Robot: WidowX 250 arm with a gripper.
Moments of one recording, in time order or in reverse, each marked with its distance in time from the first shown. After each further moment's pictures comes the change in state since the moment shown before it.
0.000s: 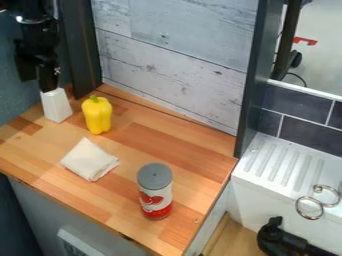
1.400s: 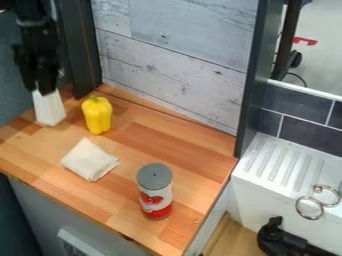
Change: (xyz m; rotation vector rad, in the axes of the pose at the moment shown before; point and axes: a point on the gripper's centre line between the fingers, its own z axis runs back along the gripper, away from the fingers) arm -0.013 -0.019 0.008 -0.064 0.016 0.099
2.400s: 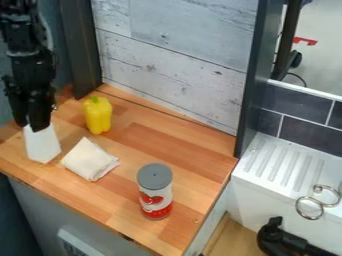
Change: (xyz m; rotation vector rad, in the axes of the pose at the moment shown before) arm -0.060 -0.046 -0.029 -0.034 0.067 -0.037
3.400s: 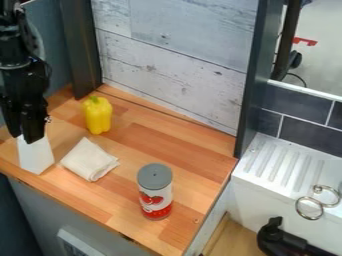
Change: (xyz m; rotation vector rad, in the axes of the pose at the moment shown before) arm -0.013 -0.003 -0.009 0.014 -0.071 -0.016
